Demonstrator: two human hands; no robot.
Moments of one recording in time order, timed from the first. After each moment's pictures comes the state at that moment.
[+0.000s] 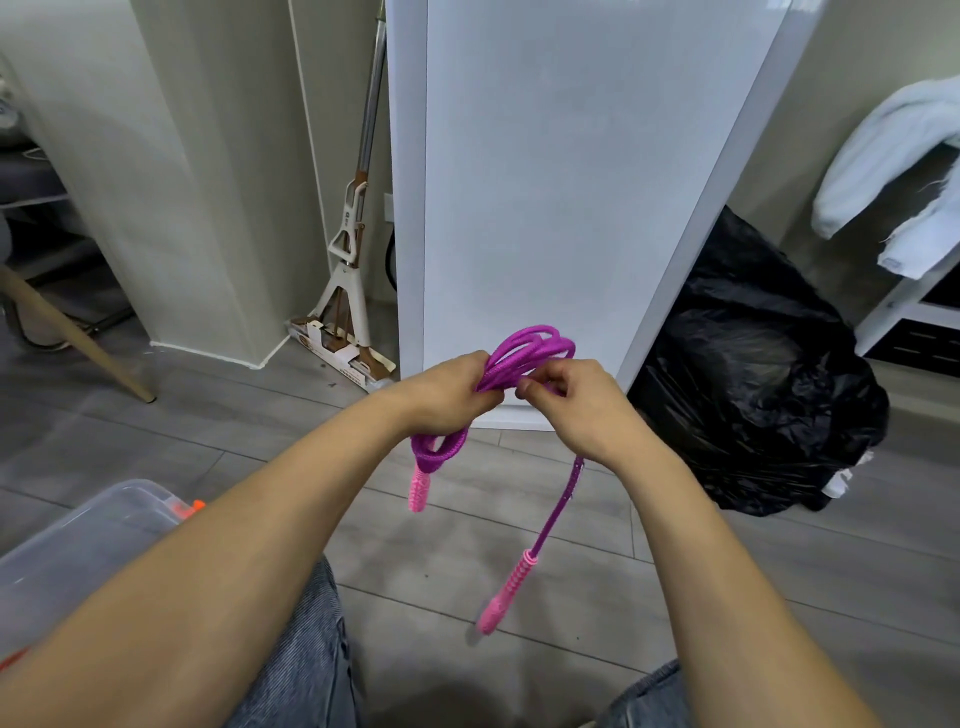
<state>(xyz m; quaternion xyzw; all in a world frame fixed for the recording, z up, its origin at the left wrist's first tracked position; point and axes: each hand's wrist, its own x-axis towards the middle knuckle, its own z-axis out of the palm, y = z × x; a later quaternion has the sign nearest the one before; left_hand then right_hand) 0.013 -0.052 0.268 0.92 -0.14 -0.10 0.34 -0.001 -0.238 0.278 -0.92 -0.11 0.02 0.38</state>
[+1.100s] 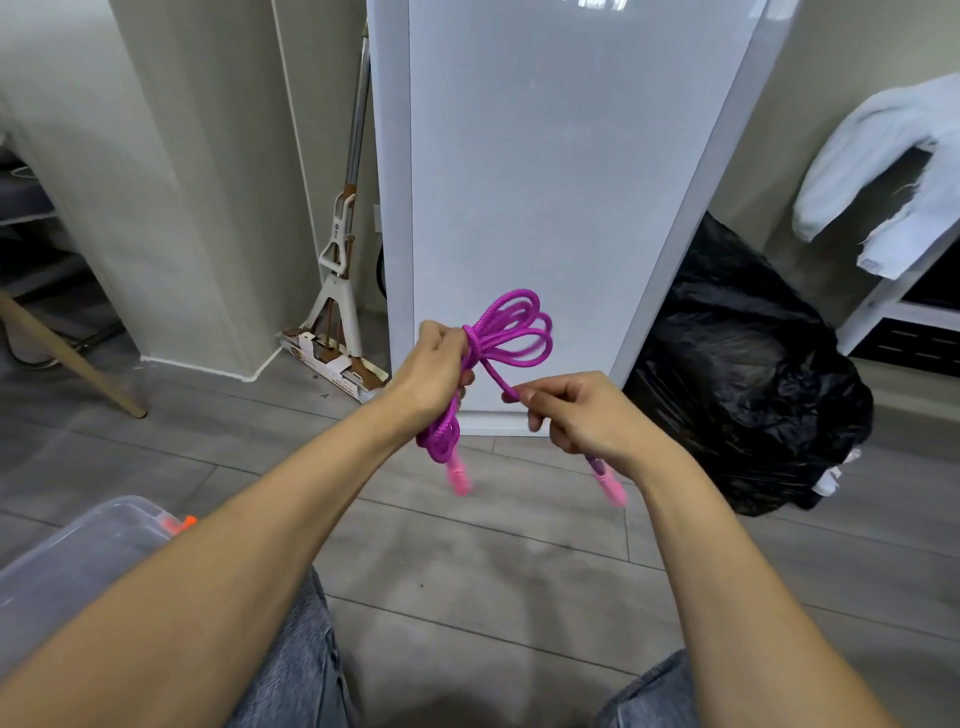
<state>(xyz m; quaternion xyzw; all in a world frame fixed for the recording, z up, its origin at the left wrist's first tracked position) 0.008 -0.062 0.283 0.77 0.03 -0.03 0.63 -0.001 -0.258 0.279 -0.80 -0.09 0.13 0.58</state>
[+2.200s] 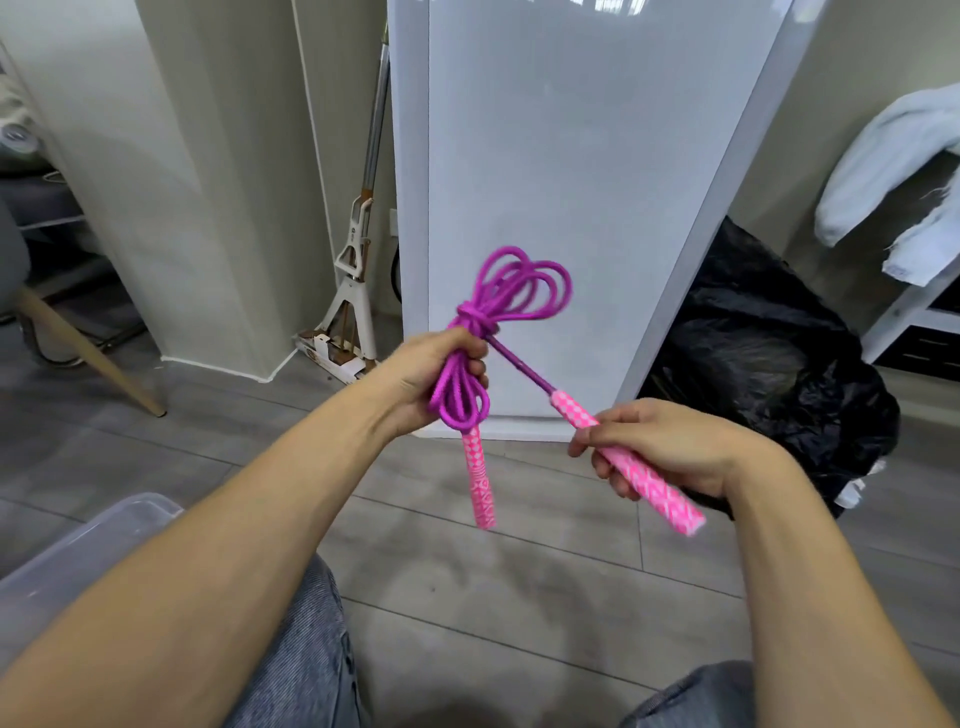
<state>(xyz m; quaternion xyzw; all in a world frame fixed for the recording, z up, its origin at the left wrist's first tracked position) 0.015 -0.044 0.285 0.50 0.05 -0.15 0.85 -0.013 -0.299 0.303 -0.80 -0.03 0.31 0.51</state>
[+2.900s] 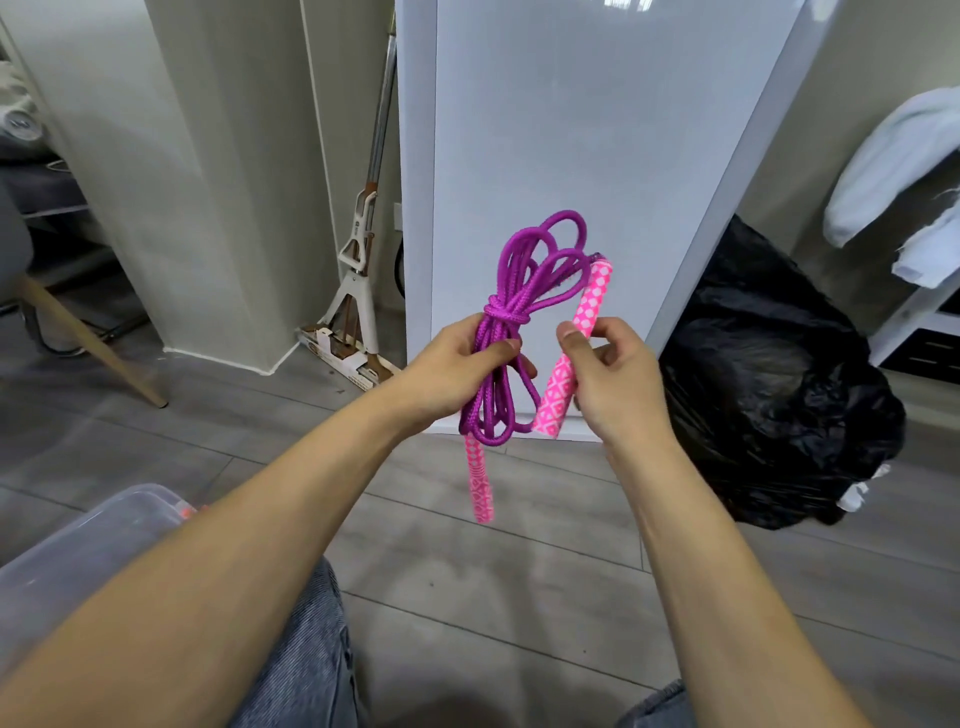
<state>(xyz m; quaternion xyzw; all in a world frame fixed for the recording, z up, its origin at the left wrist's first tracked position) 0.004 -0.059 0.291 0.74 -0.11 -0.03 0.66 -0.005 -0.227 0.300 -0.77 0.00 -0.12 0.62</state>
